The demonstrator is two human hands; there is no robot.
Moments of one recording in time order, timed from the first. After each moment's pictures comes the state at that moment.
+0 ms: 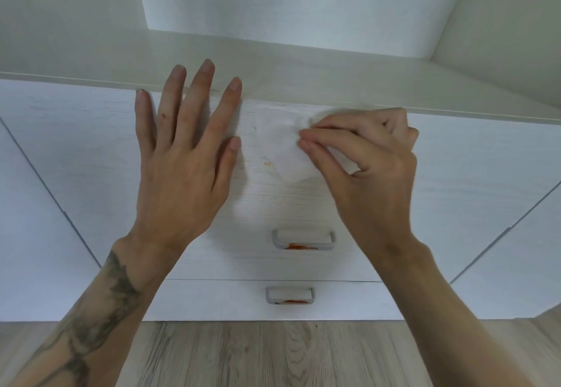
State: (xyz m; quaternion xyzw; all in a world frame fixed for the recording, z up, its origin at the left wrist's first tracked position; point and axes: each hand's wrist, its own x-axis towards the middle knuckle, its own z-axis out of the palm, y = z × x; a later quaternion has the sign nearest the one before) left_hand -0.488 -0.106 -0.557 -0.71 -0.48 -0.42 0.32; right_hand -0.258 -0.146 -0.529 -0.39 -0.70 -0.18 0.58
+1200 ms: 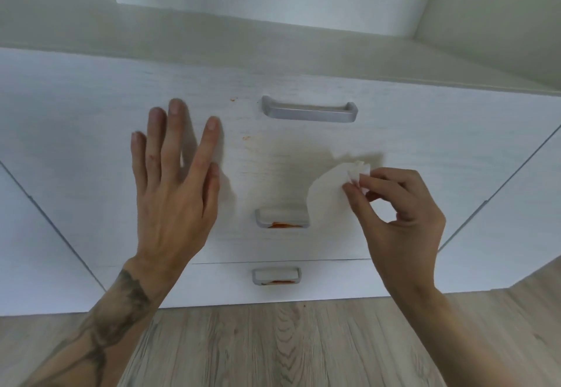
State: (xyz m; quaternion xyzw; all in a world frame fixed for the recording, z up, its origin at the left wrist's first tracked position) left_hand -0.475 -0.115 -0.628 -0.71 -0.47 -0.45 0.26; right_hand -0.203 -0.194 -0.607 -0.50 -0.62 -0.06 0.61
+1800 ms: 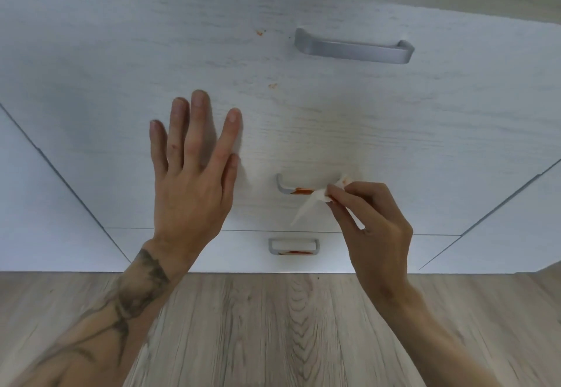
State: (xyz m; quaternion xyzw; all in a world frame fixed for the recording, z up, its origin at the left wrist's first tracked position) left_hand -0.487 -0.112 -0.686 -0.72 -0.49 -0.41 0.28; right_hand -0.235 -0.188 -0.689 -0.52 -0.67 -0.09 0.52
